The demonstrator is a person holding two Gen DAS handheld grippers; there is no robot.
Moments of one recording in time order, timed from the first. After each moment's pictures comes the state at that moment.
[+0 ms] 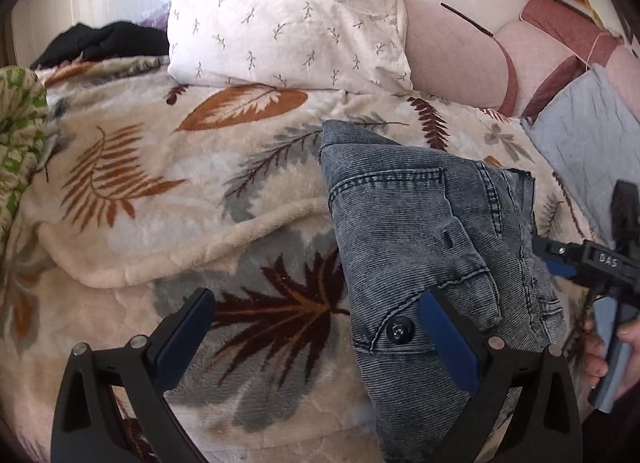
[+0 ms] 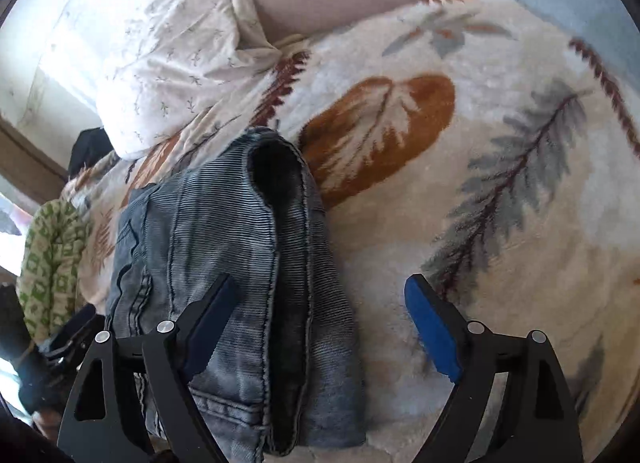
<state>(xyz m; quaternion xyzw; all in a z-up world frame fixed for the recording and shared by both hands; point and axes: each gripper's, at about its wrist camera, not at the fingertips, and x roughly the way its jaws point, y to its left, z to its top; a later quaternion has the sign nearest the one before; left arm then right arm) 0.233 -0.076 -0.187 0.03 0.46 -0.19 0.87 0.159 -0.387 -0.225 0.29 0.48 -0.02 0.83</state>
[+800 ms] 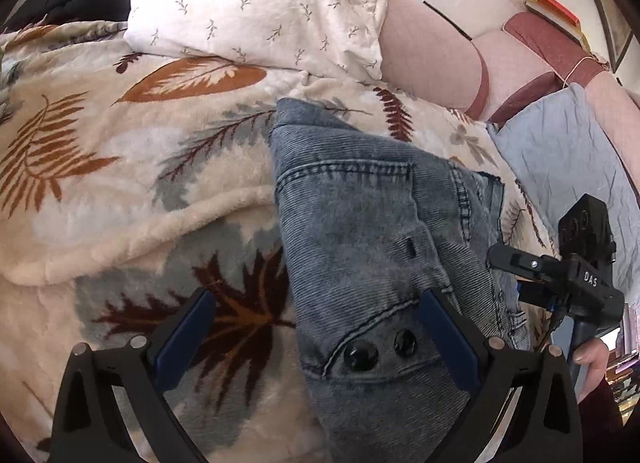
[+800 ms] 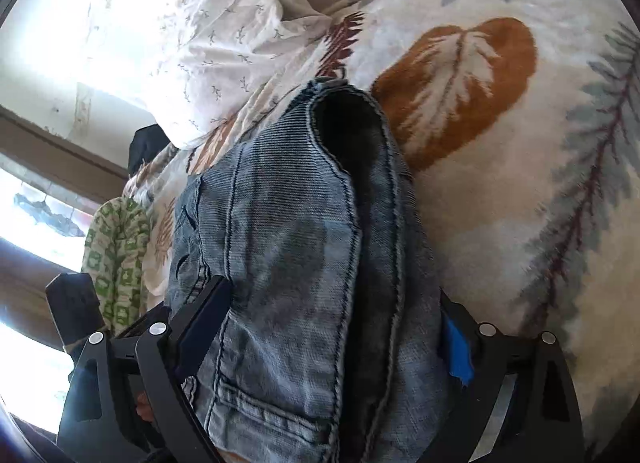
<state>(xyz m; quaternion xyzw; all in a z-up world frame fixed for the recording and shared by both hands) 0.247 -0.092 -0.209 -0.04 0.48 -0.27 0.83 0.174 -0.369 -0.241 0.37 0.46 0.09 0.80</state>
